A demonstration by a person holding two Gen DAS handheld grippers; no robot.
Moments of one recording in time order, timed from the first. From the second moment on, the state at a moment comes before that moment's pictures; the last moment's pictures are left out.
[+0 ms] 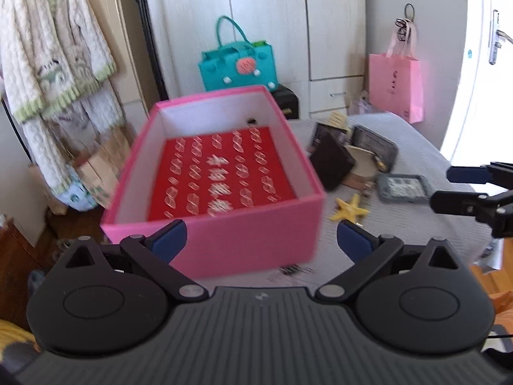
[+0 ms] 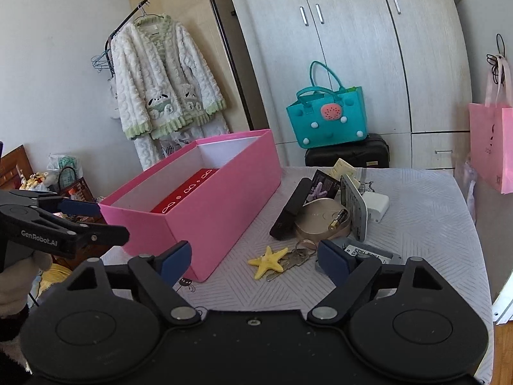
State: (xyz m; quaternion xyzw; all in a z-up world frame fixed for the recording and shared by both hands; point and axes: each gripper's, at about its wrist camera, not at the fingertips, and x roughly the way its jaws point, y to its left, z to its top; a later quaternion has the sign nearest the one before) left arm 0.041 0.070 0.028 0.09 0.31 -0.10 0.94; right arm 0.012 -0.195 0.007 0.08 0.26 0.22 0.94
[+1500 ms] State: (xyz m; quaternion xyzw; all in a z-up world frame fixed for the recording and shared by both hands) left arm 0.200 0.202 -0.016 0.04 0.41 -0.09 0.91; right arm 0.163 -0.113 -0.022 -0.08 0.34 0.16 0.93
